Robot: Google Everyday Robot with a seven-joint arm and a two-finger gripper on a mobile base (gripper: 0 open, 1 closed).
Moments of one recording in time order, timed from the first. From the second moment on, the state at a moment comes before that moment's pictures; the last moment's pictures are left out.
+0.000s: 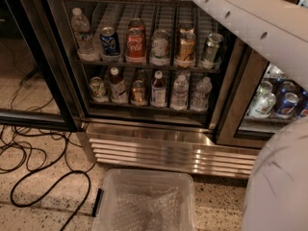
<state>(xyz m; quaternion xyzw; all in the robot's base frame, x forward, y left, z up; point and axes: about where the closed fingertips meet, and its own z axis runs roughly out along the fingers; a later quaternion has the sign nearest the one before) 0.852 -0.140 1.078 -0.02 0.76 -0.02 0.65</state>
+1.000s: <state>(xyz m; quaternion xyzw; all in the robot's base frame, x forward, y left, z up) 0.826 -0.141 1.099 0.00 0.77 0.04 0.64</state>
